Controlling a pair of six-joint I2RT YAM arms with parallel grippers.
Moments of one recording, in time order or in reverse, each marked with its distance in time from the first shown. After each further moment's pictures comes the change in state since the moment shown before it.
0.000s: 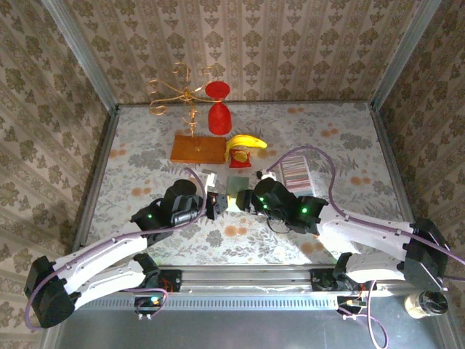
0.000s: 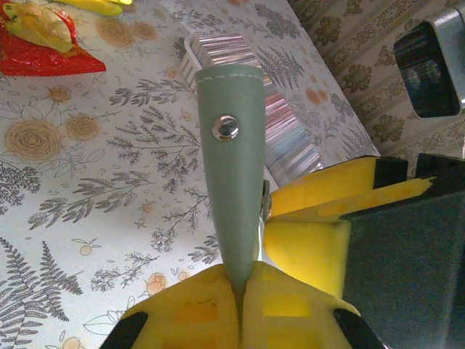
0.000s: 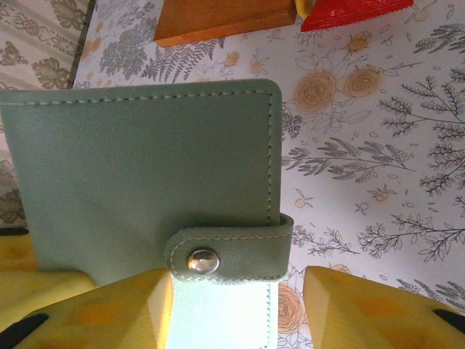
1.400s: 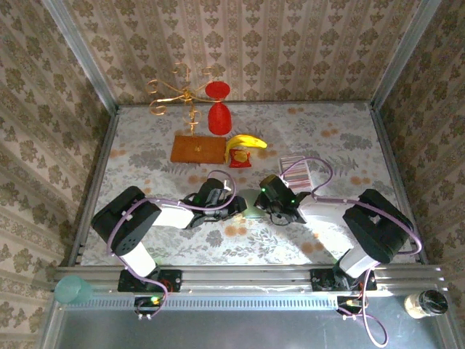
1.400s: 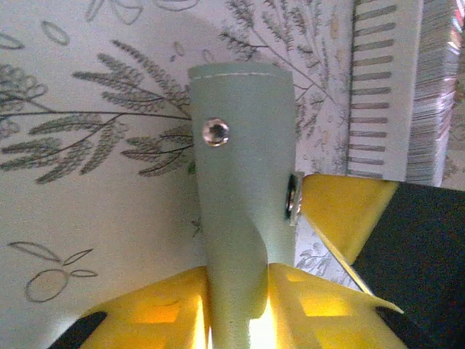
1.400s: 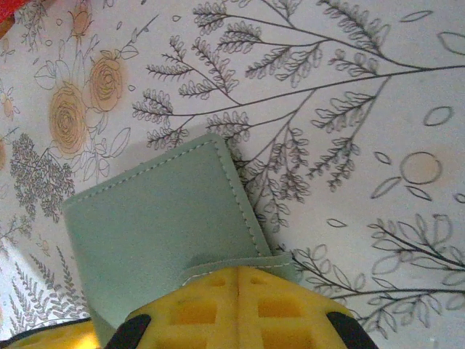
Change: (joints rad) left arm 0.089 0.752 -0.051 0.605 0.216 -0.452; right arm -0.263 0.326 -0.177 0.269 -0.132 0.194
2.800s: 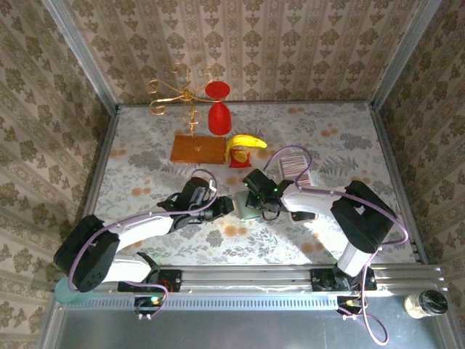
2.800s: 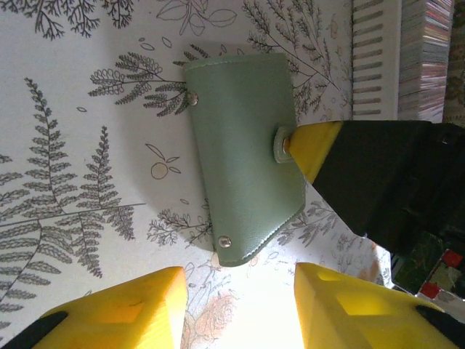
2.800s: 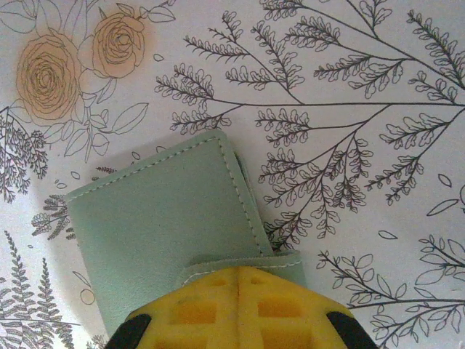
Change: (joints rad) left arm 0.060 -0.346 -0.043 -0.396 -0.032 0.119; right arm 0.066 0.139 0.263 -0.305 0.089 -0.141
